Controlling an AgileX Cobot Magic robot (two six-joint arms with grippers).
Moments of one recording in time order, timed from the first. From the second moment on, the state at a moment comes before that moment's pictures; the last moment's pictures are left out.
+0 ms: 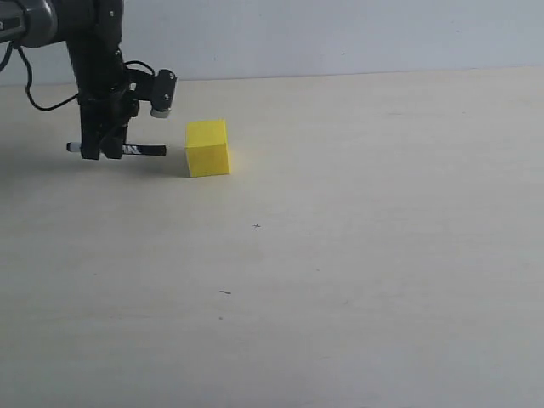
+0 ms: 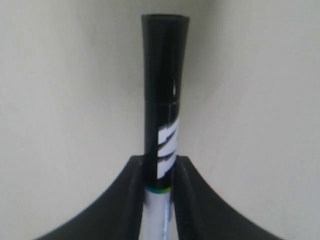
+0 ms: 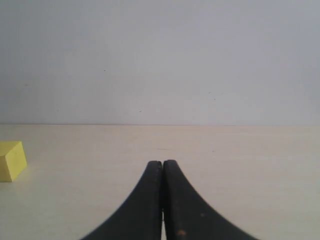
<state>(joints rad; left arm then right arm) -0.26 2.43 -2.04 0.15 1.21 1.31 -0.01 0.00 0.00 -0.08 0.14 0.08</state>
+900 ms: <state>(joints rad) -0.32 2.43 -2.04 0.06 1.21 1.19 -0.01 0.00 0.00 -0.08 0.14 0.08</state>
